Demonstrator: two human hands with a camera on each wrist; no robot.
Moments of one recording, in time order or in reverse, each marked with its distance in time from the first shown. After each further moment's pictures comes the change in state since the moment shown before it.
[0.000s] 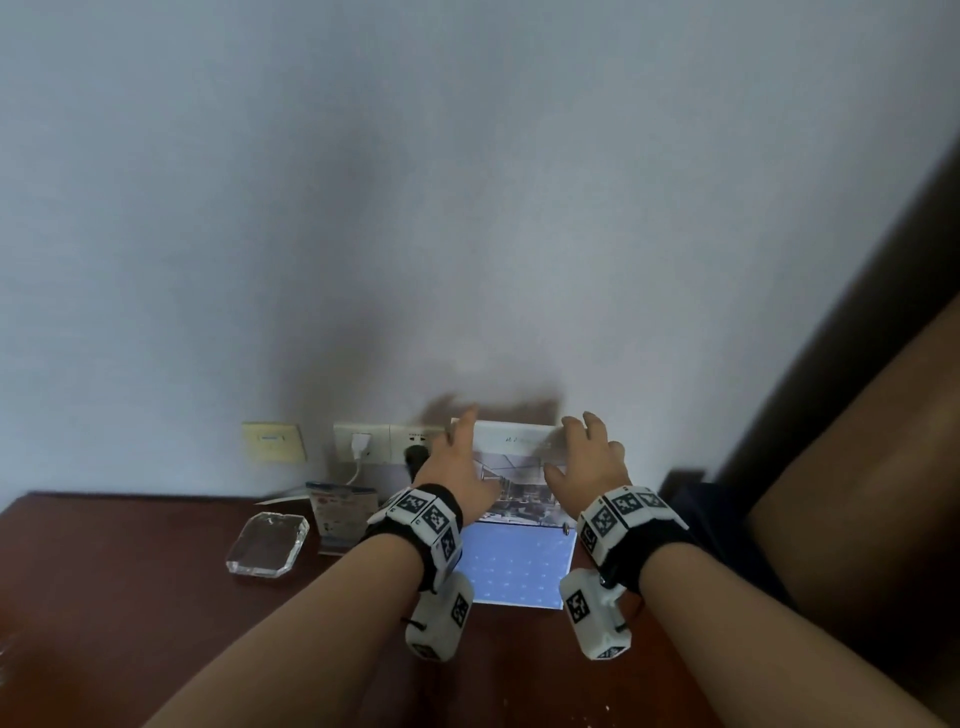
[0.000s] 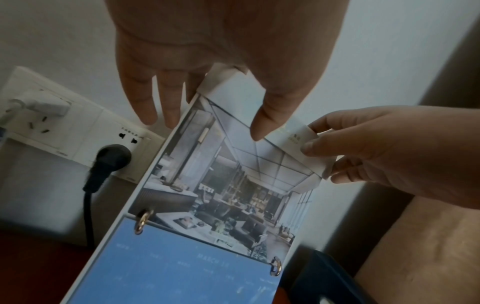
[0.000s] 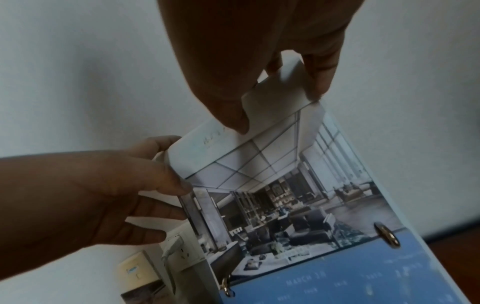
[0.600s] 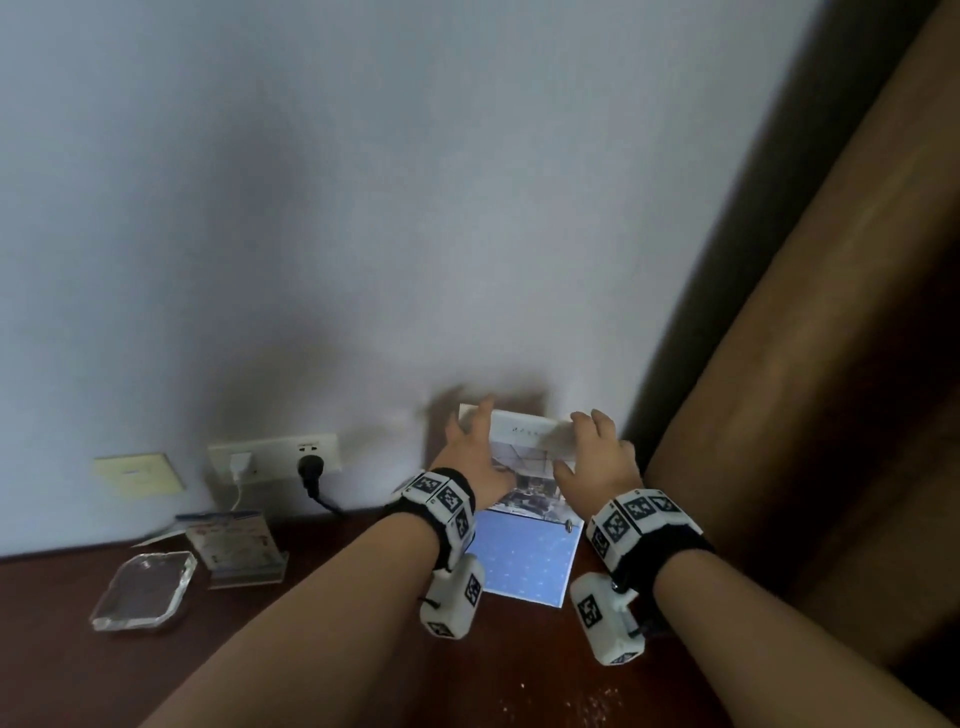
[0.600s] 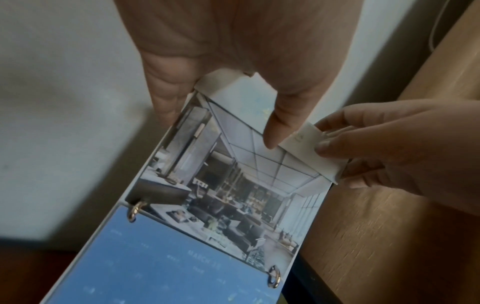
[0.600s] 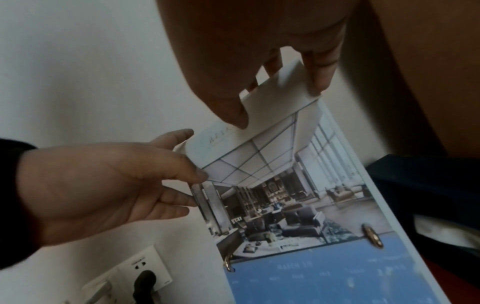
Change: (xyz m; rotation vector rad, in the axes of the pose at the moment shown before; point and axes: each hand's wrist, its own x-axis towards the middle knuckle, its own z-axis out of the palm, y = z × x) left_hand 0.027 0.107 0.086 -0.041 -0.183 0.143; right_hand -0.019 0.121 -0.044 -0.005 0.104 0.141
